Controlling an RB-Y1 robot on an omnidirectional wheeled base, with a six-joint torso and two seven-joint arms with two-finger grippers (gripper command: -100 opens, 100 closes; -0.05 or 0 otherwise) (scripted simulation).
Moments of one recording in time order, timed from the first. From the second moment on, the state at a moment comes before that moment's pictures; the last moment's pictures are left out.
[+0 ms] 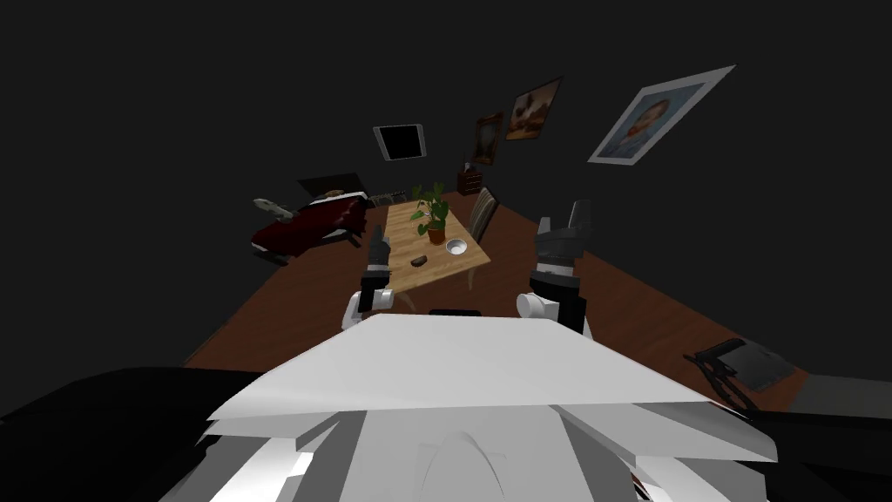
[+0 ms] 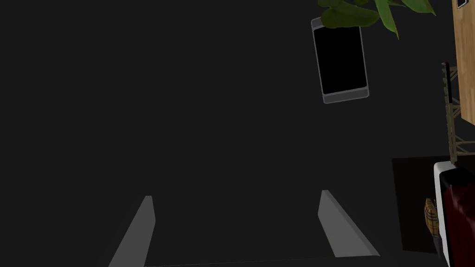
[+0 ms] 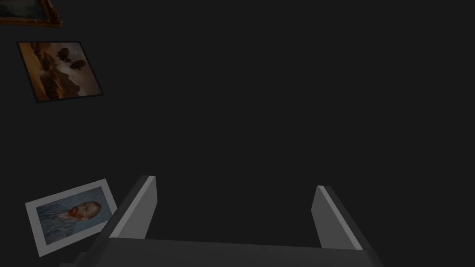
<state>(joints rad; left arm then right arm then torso) 0.36 0.13 0.10 -2.07 -0.12 -0.33 -0.03 0.48 0.03 0.00 -2.34 -0.04 -0.40 0.06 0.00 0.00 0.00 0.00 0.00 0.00</state>
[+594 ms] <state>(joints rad) 0.28 0.20 0.16 -1.90 -0.12 -0.16 -0.03 0.48 0.02 0.00 -2.34 -0.04 -0.40 0.06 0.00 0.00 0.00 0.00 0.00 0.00</state>
